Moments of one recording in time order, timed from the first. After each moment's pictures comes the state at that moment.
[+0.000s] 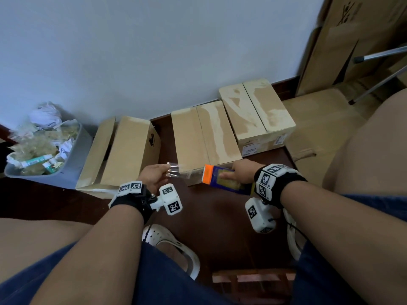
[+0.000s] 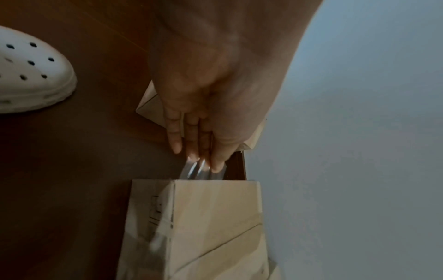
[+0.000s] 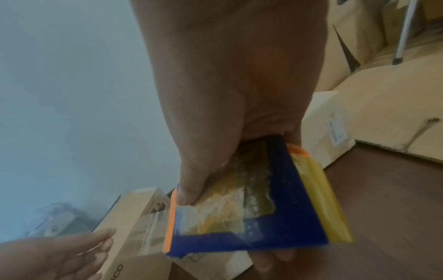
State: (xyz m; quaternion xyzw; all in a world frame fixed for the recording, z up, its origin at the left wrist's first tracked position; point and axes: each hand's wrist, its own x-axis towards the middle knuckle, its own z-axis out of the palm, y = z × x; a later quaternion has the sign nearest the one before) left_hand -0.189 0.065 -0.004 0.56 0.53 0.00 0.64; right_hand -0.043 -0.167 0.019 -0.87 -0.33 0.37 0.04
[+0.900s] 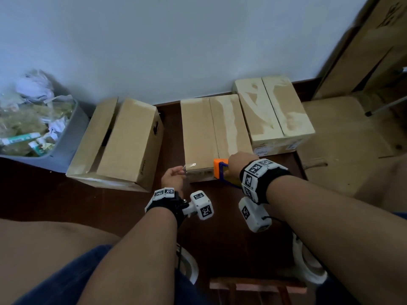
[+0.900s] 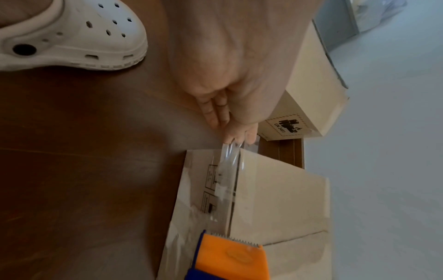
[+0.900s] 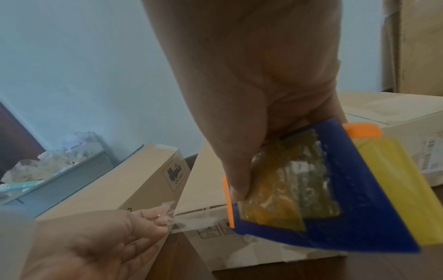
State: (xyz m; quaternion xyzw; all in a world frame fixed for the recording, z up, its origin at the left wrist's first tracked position) left_hand -0.175 0.038 -0.087 0.52 0.58 0.14 0.61; right_hand -0.043 -0.085 0.013 -0.87 -0.32 0.32 -0.17
